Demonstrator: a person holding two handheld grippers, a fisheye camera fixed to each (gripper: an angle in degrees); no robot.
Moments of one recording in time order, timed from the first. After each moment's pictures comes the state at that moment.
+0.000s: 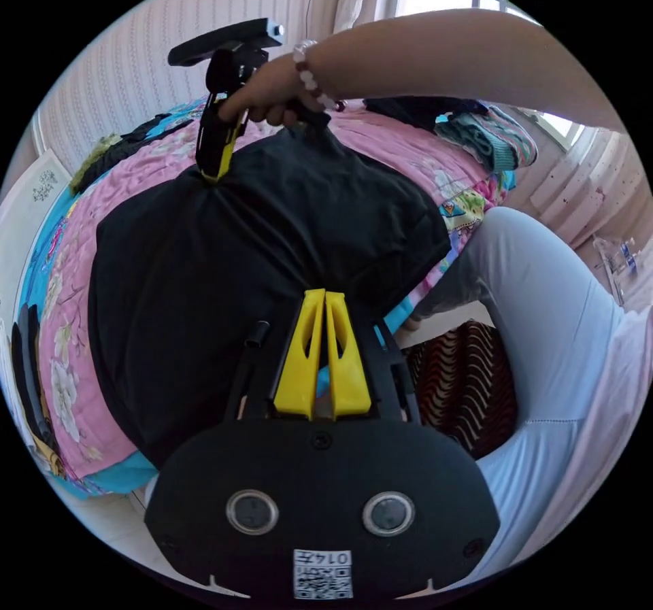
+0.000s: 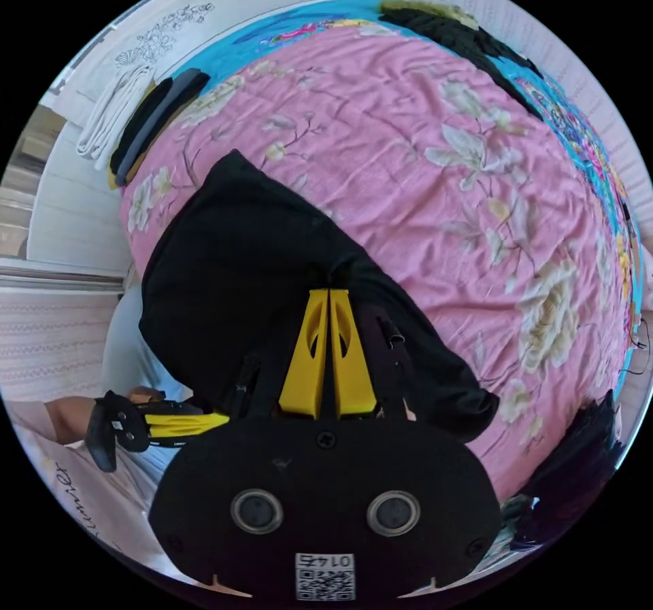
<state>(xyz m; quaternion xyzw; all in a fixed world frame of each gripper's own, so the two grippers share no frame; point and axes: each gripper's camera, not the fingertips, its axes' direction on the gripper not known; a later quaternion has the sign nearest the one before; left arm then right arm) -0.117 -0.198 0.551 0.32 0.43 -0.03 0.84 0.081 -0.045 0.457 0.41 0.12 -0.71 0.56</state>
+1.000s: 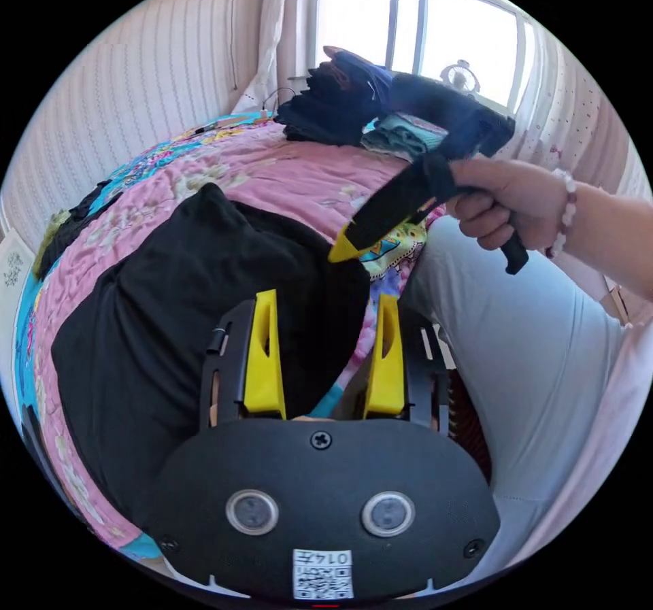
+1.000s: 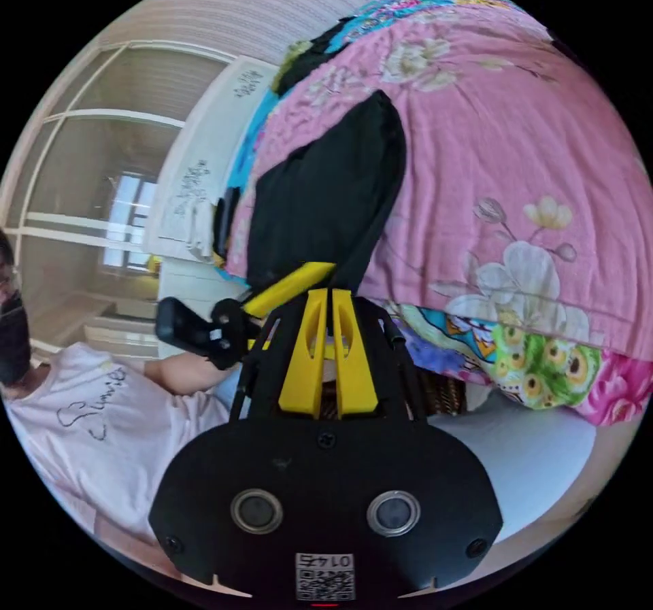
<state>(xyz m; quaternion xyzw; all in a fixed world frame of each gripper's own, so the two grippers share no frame) 0.002 -0.206 0.449 0.41 0.43 0.07 0.81 0.381 -0.228 0.357 0.27 -0.29 -0.65 0.64</state>
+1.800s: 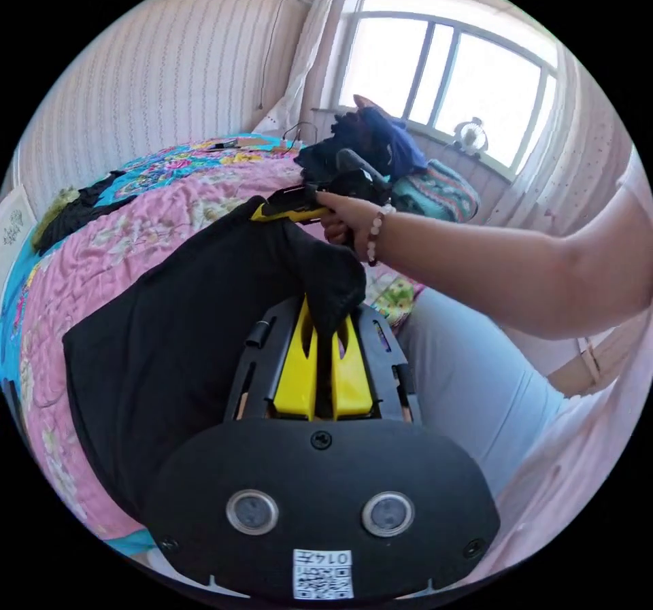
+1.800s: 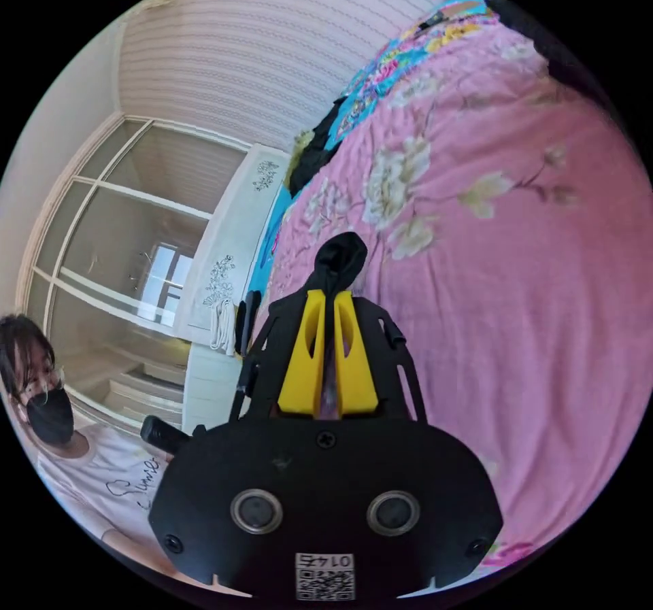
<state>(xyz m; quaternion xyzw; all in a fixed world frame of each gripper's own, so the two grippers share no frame) -0.099 -0.207 0.419 0.44 0.50 -0.01 0.75 0.306 -0.303 0.198 0.34 -0.43 -0.59 0.59</state>
